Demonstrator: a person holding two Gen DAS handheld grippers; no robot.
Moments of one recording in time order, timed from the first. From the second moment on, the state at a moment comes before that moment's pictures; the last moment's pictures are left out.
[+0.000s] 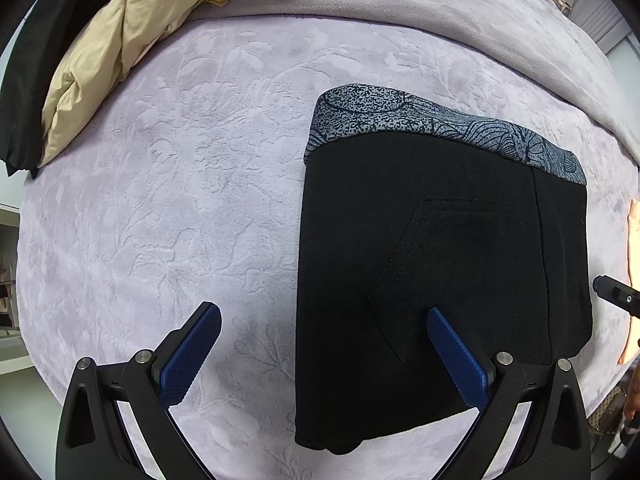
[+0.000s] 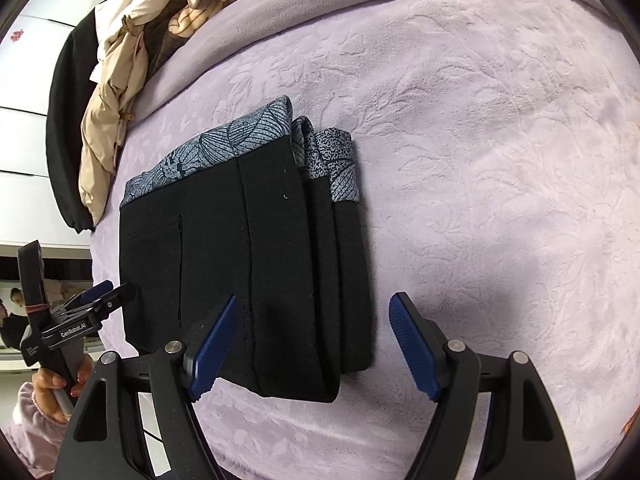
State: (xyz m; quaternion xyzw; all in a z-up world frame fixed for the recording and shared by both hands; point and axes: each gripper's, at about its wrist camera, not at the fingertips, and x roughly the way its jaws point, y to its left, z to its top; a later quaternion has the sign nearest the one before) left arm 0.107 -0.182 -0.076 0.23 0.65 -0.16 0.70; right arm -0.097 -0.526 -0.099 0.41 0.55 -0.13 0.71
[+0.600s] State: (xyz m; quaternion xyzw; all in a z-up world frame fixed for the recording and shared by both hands) left arm 0.155 -0.187 -0.137 0.10 0.71 -0.33 0.61; right arm -0.083 -0.560 -0.167 0.51 0.51 0.04 0.69
